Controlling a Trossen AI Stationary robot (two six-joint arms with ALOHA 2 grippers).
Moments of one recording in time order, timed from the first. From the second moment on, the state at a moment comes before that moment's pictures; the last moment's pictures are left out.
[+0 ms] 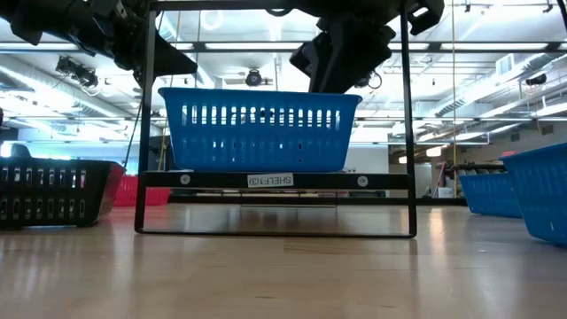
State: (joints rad) left arm -0.11 0.80 0.41 0.12 -0.31 -0.17; right arm 0.18 1.81 1.42 -0.68 -0.06 -0.23
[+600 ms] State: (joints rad) left arm -0.11 0.80 0.41 0.12 -0.31 -0.17; right arm 0.18 1.81 1.42 -0.74 -0.08 -0.17
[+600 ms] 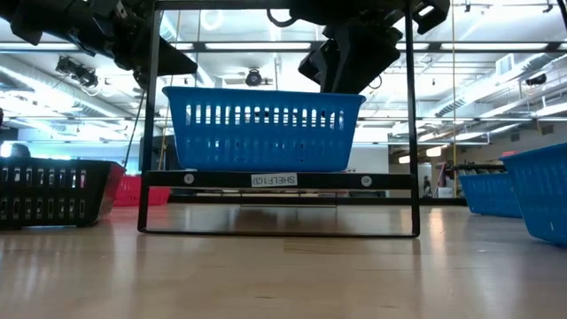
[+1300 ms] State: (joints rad) left arm -0.11 0.81 0.41 0.12 -0.31 -0.17; right arm 0.18 1.81 1.42 -0.79 -0.09 -0.11
